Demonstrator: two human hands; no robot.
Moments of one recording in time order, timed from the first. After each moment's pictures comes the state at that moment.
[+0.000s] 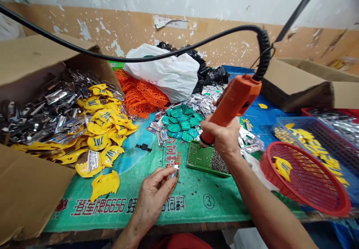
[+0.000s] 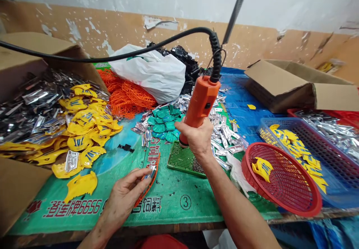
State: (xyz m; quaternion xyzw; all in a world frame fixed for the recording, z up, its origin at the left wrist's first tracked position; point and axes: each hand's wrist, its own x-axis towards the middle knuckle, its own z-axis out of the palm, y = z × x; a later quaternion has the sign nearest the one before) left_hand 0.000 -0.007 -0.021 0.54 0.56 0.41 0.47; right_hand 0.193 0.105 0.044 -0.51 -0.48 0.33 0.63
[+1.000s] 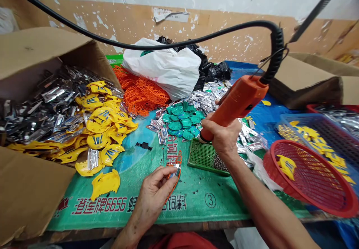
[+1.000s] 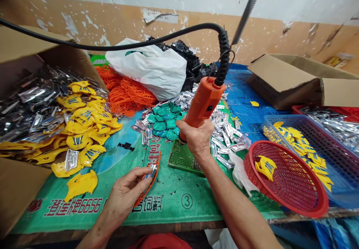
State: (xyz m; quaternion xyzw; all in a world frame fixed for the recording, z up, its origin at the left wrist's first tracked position) left_hand 0.000 -0.006 -0.019 0.53 0.55 0.41 0.50; right_hand 0.186 0.107 0.033 -0.54 -0.46 0.28 0.65
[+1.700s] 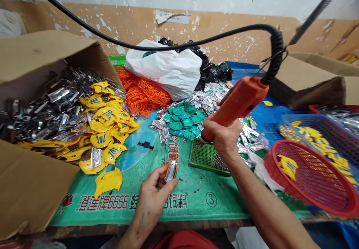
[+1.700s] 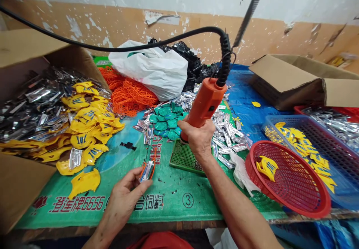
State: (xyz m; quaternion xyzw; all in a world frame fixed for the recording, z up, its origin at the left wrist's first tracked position) left_hand 0.002 -0.015 -0.021 0.48 0.62 0.41 0.47; right_hand 0.185 0.106 0.034 -0.53 -0.45 0.28 0.67
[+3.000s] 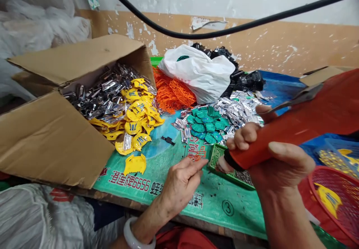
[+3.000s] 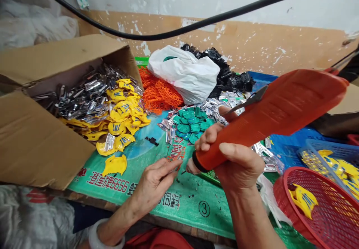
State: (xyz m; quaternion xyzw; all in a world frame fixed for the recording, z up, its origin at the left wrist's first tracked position) left_hand 0.011 -0.004 -0.004 0.70 0.50 0.41 0.29; right_hand 0.175 0.057 0.088 -0.22 -0.41 0.63 0.62
